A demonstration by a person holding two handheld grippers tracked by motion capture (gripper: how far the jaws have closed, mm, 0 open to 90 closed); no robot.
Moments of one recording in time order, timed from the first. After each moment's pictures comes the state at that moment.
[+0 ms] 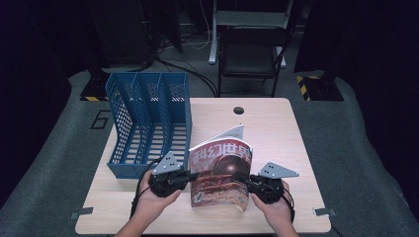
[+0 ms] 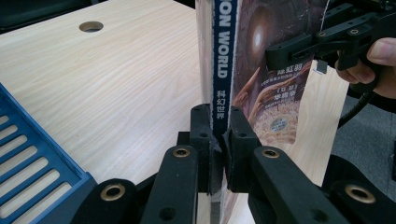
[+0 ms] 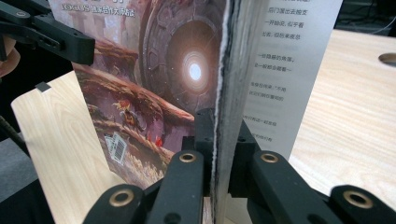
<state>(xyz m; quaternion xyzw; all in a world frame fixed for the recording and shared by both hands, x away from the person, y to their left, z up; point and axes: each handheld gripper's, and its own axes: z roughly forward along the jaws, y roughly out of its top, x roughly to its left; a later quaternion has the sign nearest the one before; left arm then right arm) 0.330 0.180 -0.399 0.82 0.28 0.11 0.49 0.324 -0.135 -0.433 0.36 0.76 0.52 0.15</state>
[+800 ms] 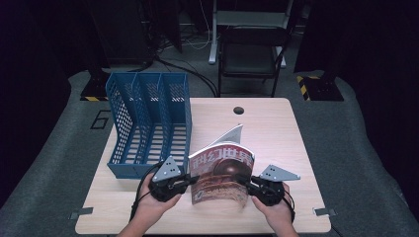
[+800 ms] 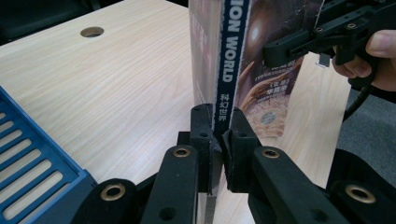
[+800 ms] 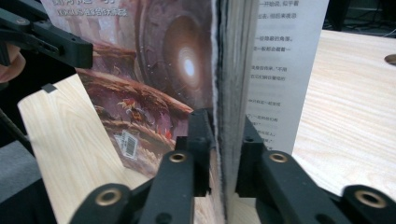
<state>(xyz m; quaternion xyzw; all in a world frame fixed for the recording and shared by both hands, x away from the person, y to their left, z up) 0.320 0.180 -0.405 0.82 0.27 0.12 0.49 0.322 -0.140 -0.442 0.35 0.76 0.54 0.15</state>
